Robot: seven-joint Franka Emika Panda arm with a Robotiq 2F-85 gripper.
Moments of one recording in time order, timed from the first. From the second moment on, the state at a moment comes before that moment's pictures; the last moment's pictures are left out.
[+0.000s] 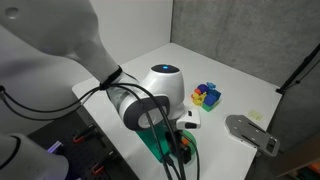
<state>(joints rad) -0.08 0.17 -0.56 -2.55 -0.43 2.74 -0.05</state>
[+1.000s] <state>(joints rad) -0.12 -0.64 -0.16 -2.72 -0.22 2.03 0.00</state>
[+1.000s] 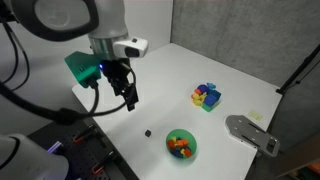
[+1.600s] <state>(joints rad) -0.09 -0.86 -0.08 -2.63 -0.17 1.88 -0.01</state>
